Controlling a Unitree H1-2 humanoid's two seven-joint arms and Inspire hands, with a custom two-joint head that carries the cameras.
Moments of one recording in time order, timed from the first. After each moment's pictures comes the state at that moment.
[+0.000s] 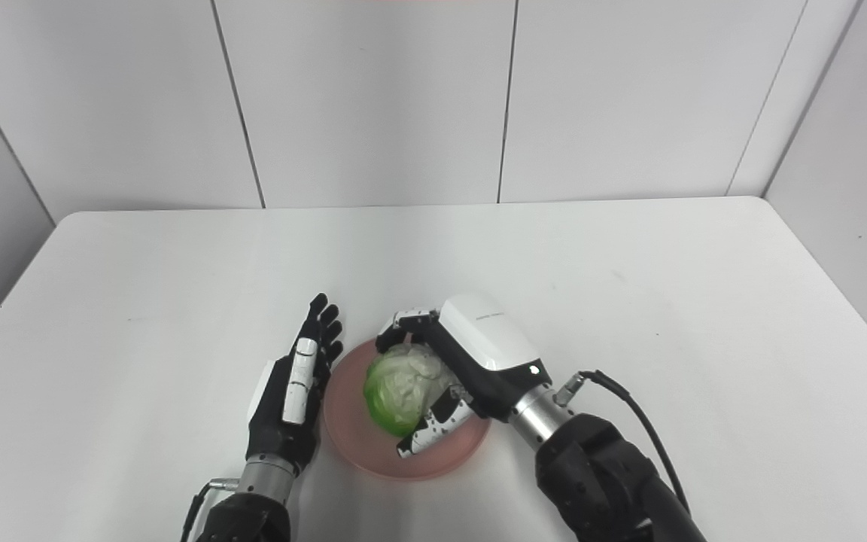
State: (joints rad) left arm -0.07 -0.15 -0.12 -0.04 -0.01 0.06 -0.01; right arm -0.31 -0.28 0.41 -0.28 -0.68 0.08 0.30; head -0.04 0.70
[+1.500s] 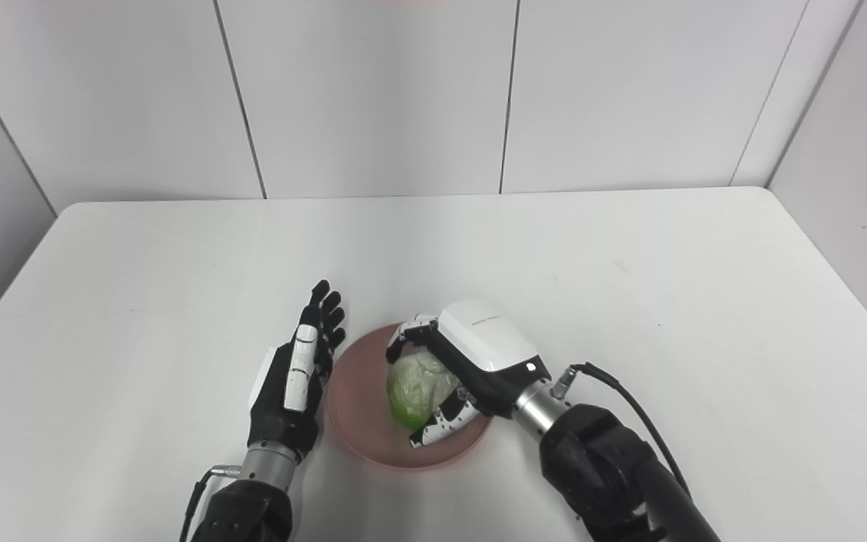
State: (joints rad) left arm -0.07 -0.15 -0.12 -0.06 -0.02 0.08 -0.01; right arm -0.33 -0.31 0.41 -0.17 -0.73 -0.01 0.30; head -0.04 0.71
